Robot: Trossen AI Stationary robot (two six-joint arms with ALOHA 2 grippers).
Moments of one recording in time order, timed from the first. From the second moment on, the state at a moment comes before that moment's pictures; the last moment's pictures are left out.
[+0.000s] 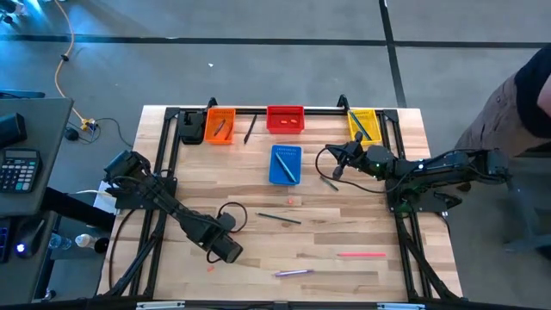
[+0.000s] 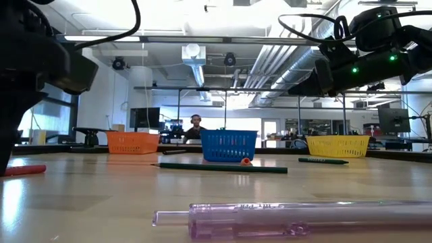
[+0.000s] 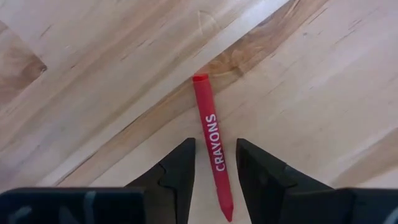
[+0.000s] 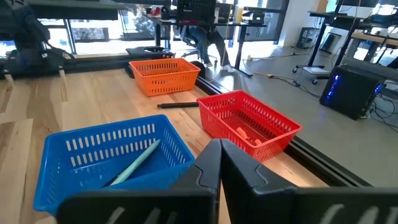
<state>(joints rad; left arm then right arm) -0.50 1.78 0.97 -0.69 -0.07 -1.53 -0.25 1.07 0.16 0.77 0.30 -0.05</state>
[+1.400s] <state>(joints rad) 0.11 1.40 0.97 -0.88 -0.44 -0.85 -0.25 1.07 0.16 0.77 0.30 -0.05</state>
